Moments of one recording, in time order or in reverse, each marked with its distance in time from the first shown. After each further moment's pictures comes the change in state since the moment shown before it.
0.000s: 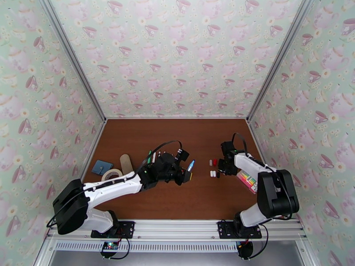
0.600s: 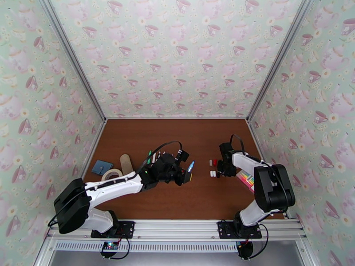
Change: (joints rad) left arm 0.000 0.013 0.000 0.002 0.007 -0.020; right arm 0.000 0.045 0.000 0.003 -0.004 -0.002
